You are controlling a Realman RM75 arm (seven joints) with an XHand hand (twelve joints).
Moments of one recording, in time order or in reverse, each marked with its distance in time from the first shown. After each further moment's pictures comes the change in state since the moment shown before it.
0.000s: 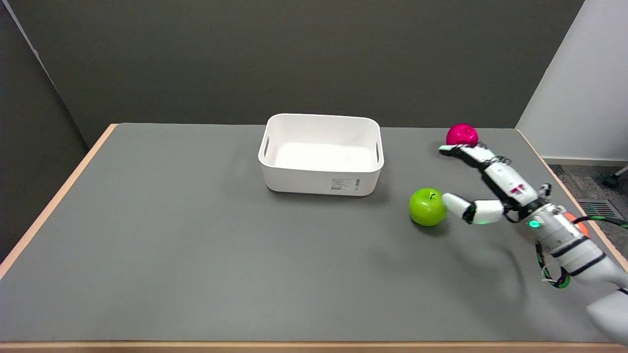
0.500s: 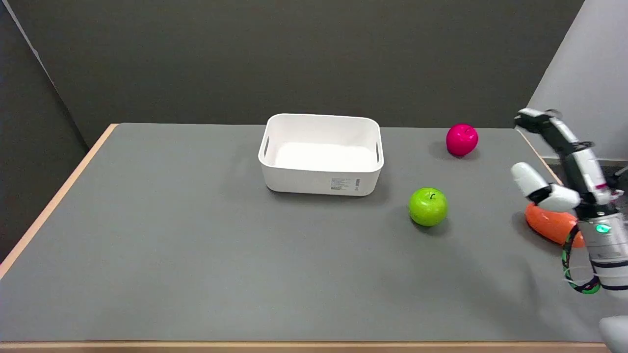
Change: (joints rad) arm 0.021 -0.028 -0.022 -0.221 0.320 0.446 0.206
